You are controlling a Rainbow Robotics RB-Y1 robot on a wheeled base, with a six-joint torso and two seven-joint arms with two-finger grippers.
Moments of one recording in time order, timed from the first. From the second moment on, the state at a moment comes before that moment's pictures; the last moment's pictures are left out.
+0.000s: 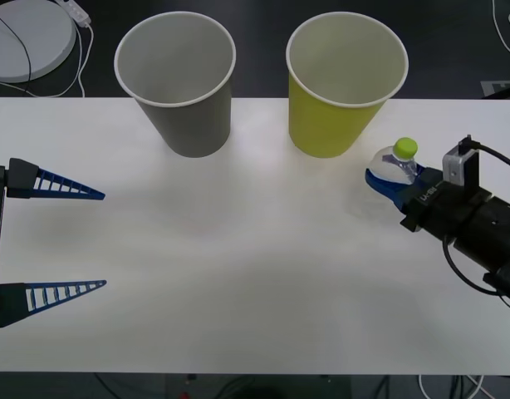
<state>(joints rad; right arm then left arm) 0.08 -0.84 0.20 -1.82 0.89 -0.34 0.07 0.36 1.27 0.32 -2.17 -0.98 -1.02 0.15</state>
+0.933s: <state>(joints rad) 0.33 -1.05 0.07 -2.07 0.73 -0.40 -0.09 0.36 1.27 0.32 -2.17 -0.98 -1.02 0.15</state>
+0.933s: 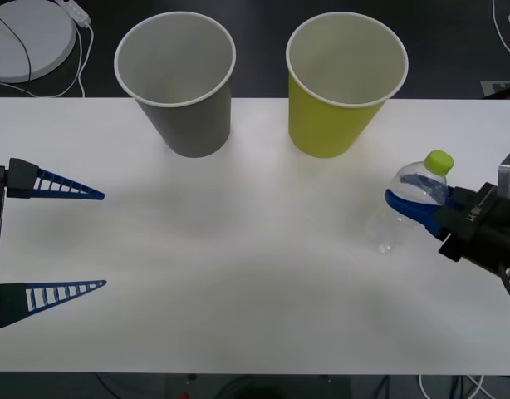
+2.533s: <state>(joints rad) 0.26 -1.20 -0.33 -2.35 1.23 -0.71 -1.10 0.36 1.27 0.32 -2.17 -0.98 -1.02 0.15</state>
